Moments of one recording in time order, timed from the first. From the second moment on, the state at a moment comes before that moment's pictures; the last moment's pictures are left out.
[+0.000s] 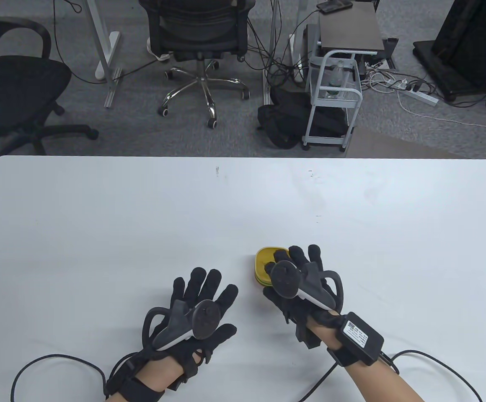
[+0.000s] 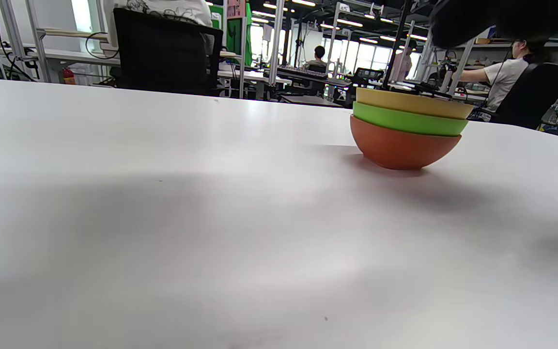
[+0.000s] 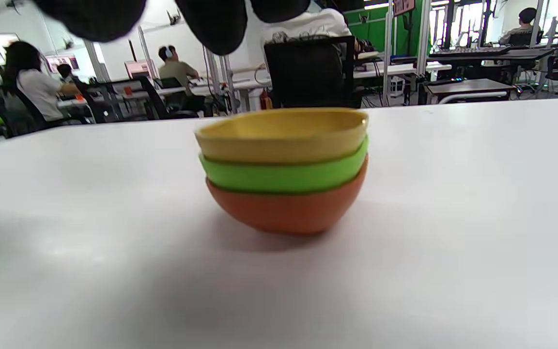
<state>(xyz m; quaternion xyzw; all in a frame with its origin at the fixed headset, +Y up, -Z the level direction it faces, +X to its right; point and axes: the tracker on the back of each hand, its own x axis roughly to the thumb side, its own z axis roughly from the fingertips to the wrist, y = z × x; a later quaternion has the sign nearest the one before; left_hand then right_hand) -0.131 -0.740 -0.246 -0.10 -0.14 0.04 0.98 0.103 -0.700 -0.301 0.13 0.03 0.99 0.09</state>
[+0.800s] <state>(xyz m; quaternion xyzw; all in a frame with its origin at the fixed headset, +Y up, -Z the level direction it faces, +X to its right) -0.133 -0.730 -0.247 -0.06 -0.16 0.07 0.98 0.191 -0.715 -0.243 0.15 -0.05 0.96 0.23</state>
